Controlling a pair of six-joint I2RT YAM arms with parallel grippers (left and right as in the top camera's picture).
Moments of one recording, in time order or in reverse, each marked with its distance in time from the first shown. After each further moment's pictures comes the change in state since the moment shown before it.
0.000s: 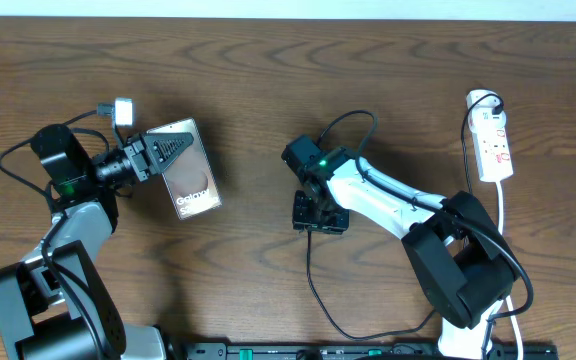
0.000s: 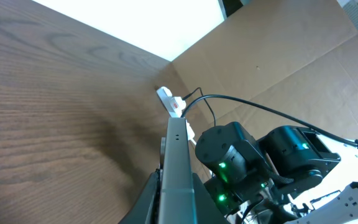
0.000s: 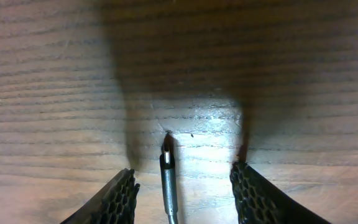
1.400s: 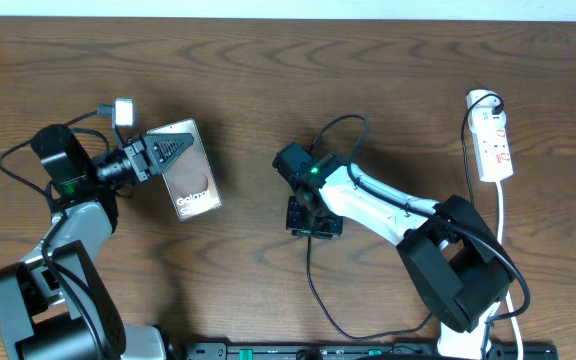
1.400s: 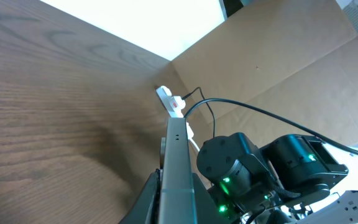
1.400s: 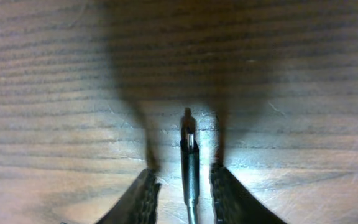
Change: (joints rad) left arm 0.000 0.000 0.000 -0.015 0.000 0.000; right arm 0.047 -0.001 -0.004 0.008 0.011 0.048
